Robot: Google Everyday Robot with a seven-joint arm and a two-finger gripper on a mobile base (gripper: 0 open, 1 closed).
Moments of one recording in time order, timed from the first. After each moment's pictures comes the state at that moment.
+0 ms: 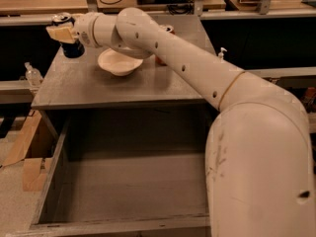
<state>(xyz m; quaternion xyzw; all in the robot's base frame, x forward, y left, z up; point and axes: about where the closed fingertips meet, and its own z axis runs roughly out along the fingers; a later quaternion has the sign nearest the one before) 0.764 0.267 0.961 -0.42 0.60 0.33 0.60</state>
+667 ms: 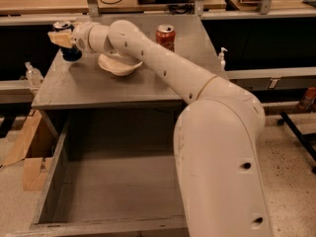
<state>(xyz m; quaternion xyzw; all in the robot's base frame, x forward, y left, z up) 0.820 0.289 0.919 -0.39 0.62 0.33 0.60</state>
